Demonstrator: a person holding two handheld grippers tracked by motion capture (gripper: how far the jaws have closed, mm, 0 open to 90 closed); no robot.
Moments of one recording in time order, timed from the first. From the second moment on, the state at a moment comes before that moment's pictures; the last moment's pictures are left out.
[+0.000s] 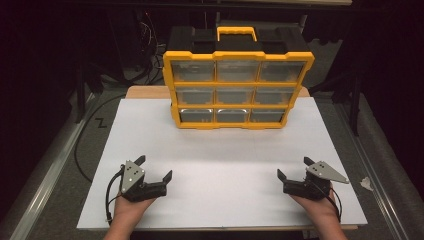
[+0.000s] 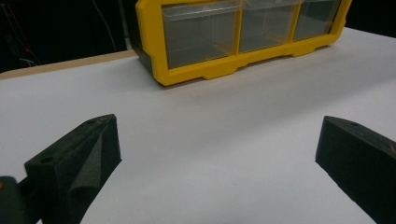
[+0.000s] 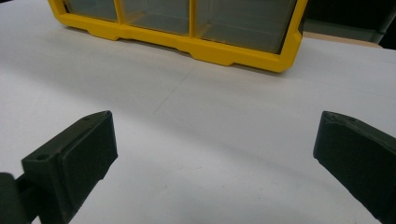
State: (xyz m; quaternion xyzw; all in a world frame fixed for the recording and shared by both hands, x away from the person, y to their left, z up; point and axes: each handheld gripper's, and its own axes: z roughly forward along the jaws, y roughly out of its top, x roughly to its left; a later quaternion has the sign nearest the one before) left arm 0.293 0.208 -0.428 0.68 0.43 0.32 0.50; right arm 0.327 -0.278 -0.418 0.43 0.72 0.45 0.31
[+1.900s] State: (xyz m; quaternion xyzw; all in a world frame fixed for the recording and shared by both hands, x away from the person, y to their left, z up) left arm 0.297 0.207 -0.432 0.68 0.42 0.32 0.50; right arm 0.390 -0.252 -0.420 0.44 0.71 0.43 0.34
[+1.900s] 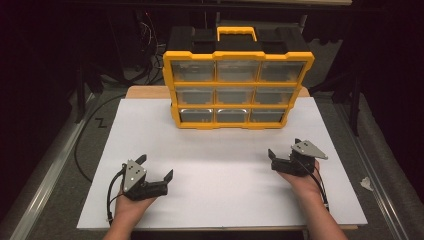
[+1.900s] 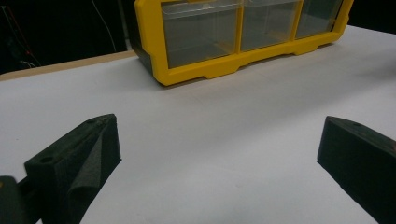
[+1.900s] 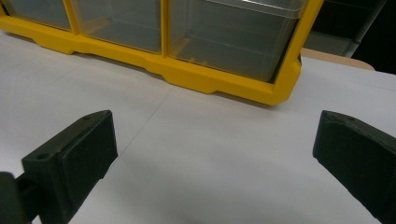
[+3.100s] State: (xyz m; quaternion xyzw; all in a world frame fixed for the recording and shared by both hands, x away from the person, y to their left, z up) left arm 0.295 0.209 -0.430 0.68 0.42 0.32 0.51; right arm 0.374 -0.274 -0.425 0.37 0.77 0.31 0.42
